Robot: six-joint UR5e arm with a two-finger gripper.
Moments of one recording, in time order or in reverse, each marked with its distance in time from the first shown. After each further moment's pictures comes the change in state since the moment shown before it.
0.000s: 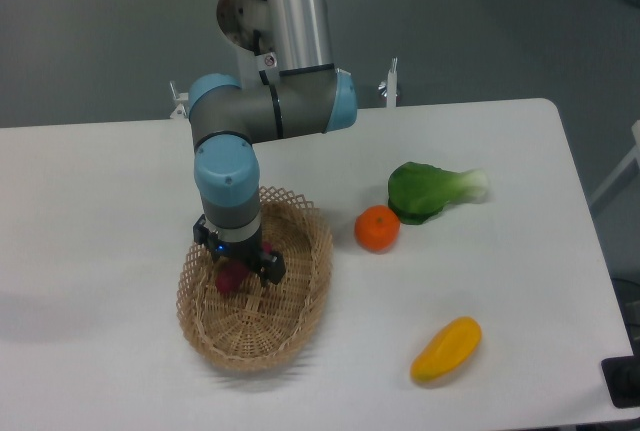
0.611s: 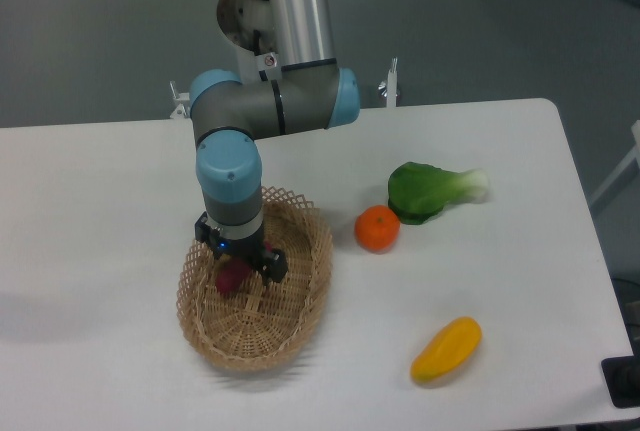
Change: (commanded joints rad) arm 0.003 0.017 0.002 -0.032 -0.014 -0.002
